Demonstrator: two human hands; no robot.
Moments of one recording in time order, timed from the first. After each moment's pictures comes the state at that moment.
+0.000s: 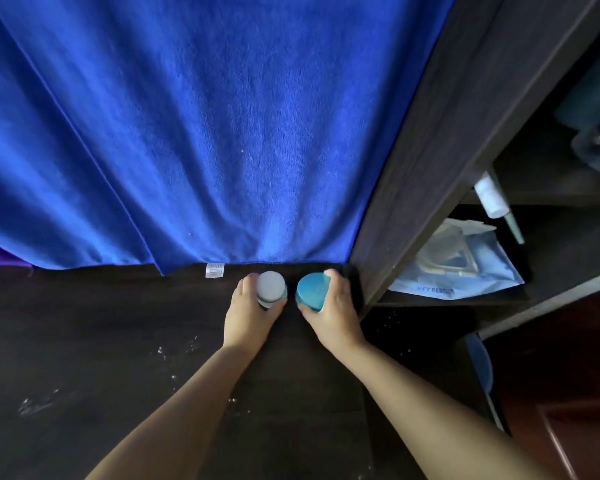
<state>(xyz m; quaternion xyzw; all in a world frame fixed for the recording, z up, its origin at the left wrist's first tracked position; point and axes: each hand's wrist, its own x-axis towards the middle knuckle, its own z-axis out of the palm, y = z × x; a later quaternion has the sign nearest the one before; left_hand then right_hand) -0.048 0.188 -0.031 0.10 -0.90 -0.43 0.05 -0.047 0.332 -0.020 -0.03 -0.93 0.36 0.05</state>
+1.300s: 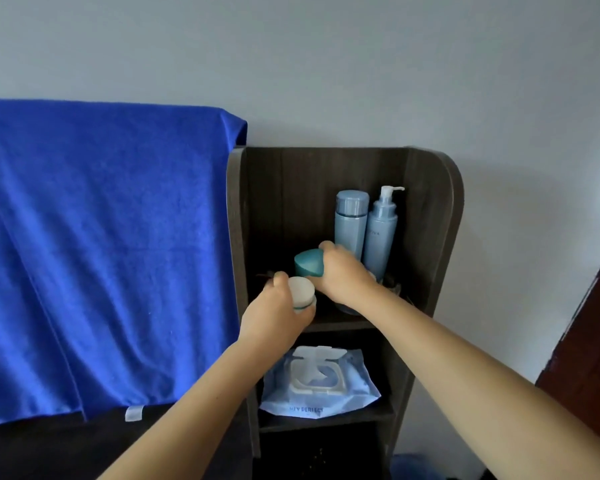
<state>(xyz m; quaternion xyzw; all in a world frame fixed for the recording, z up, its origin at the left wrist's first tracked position) -0.038 0.406 0.258 -0.06 -0.94 -0.29 0.19 -0.096 0.535 0.283 0.09 -0.96 0.22 0.15</state>
